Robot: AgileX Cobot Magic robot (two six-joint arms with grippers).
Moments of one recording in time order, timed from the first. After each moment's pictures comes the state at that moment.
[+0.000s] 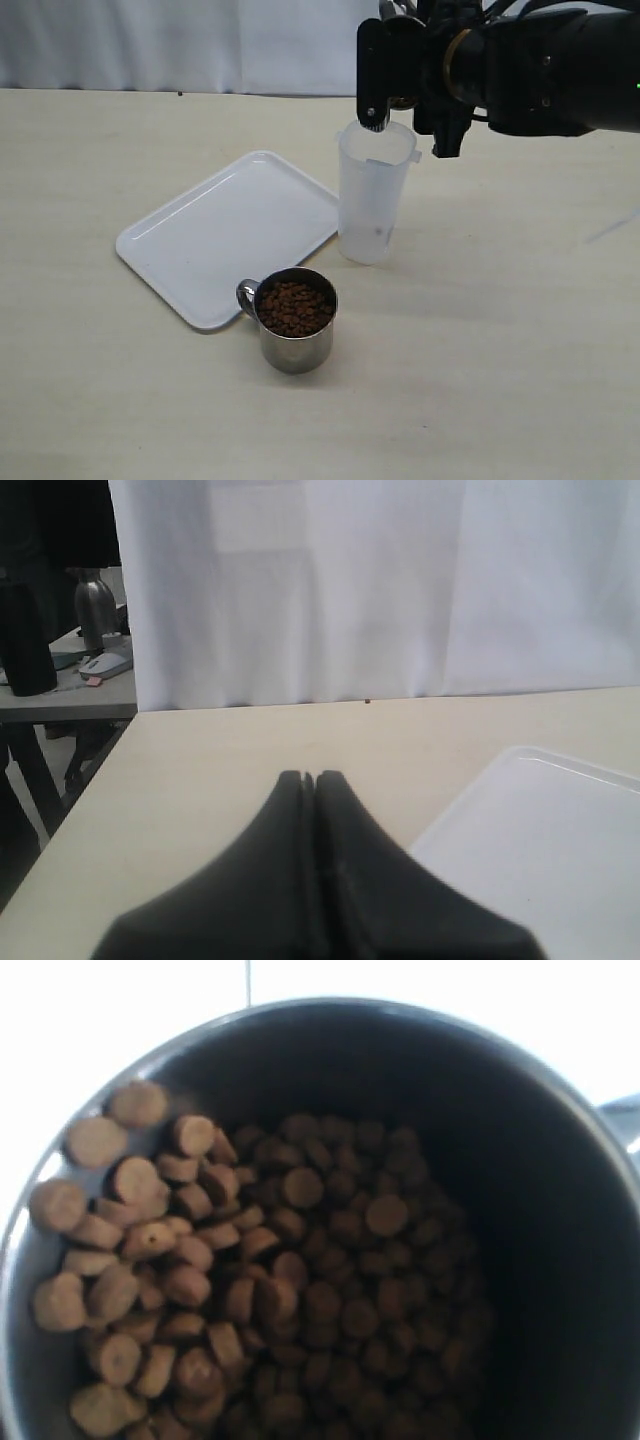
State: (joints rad) left arm -0.05 0.00 -0.02 0.09 0.19 -0.02; right arm 0.66 1.71 -1.15 -1.50 0.44 0.12
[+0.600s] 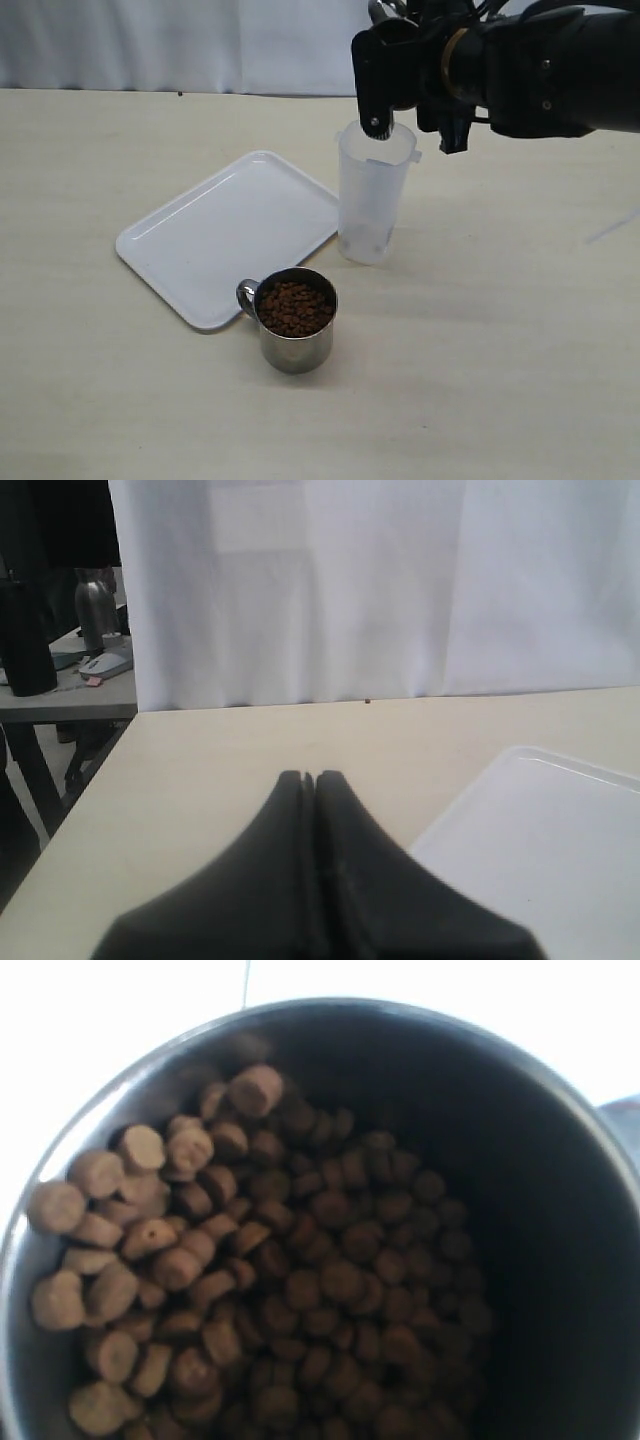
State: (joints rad) left arm -0.05 0.00 -0.02 0.09 0.19 -0.02; right arm 0.66 1.71 -1.15 -1.56 0.42 0.04
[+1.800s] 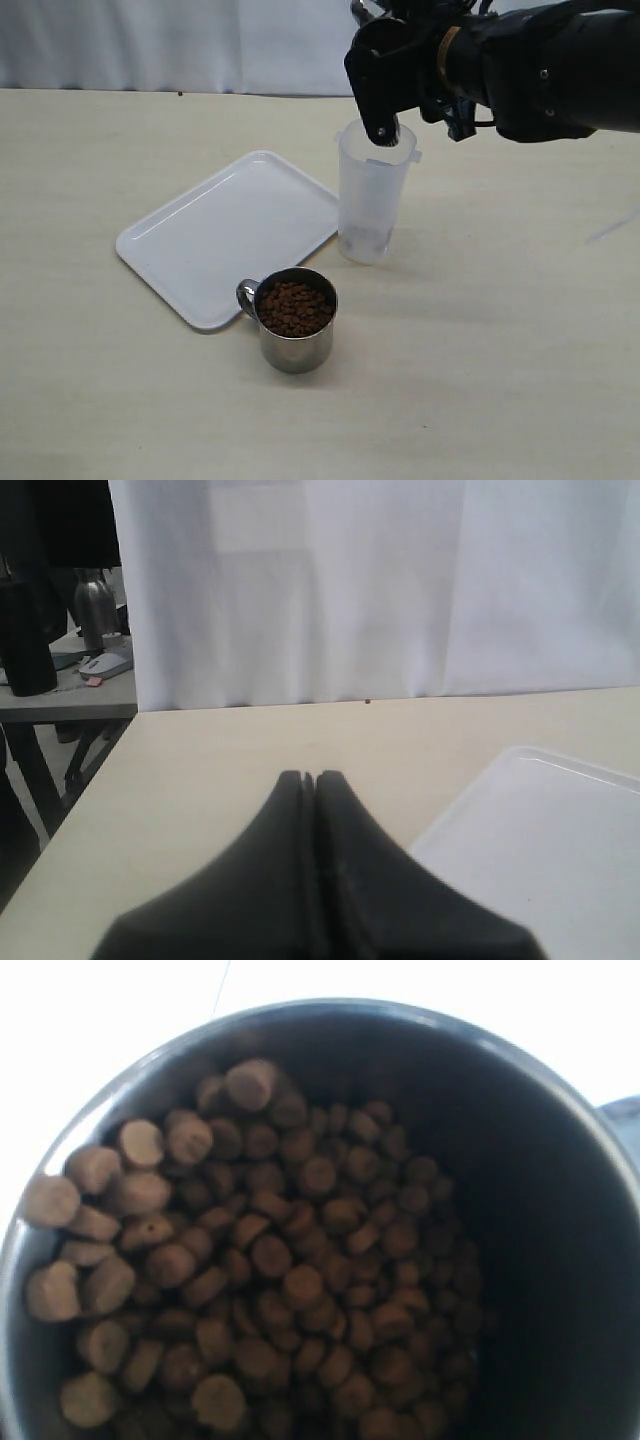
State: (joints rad) left arm -0.05 0.00 -0.02 0.09 0.19 -0.02; right arm 0.66 1.71 -1.15 -1.73 0.39 -0.01
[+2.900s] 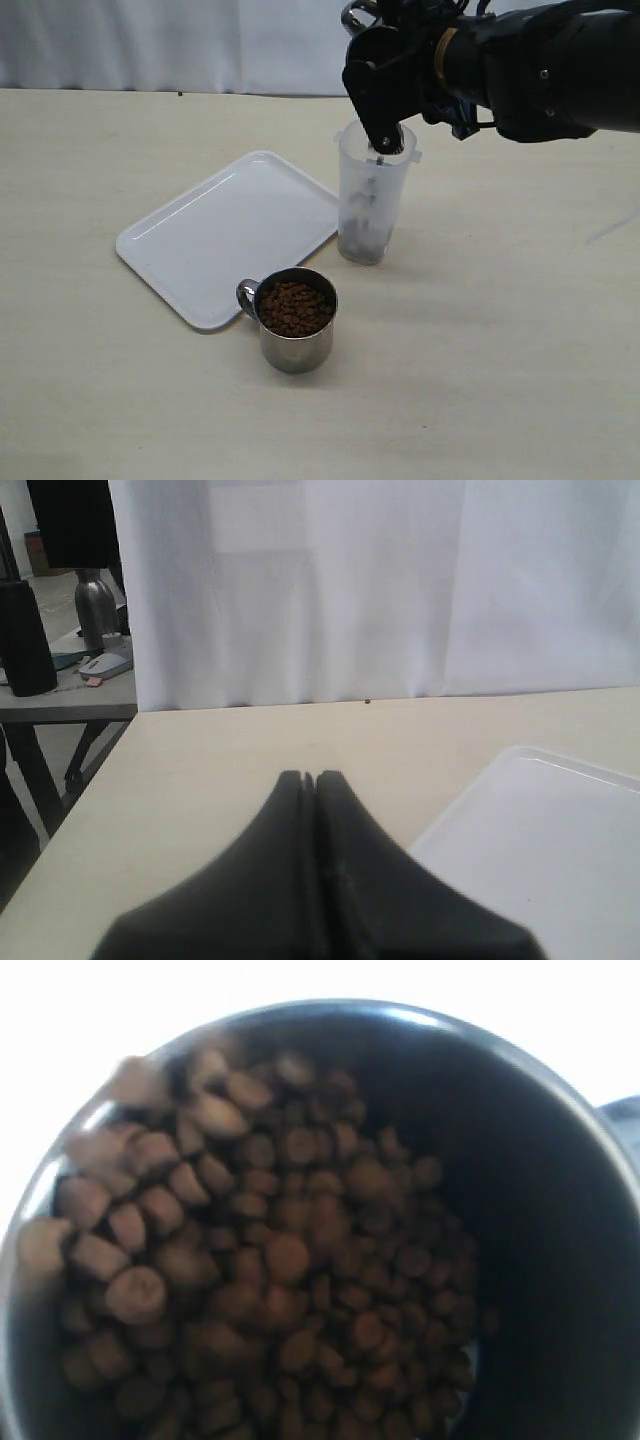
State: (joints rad) left arm -0.05 0.00 -0.02 0.09 0.19 -0.02; right arm 0.66 1.71 -1.15 -1.73 0.35 -0.11
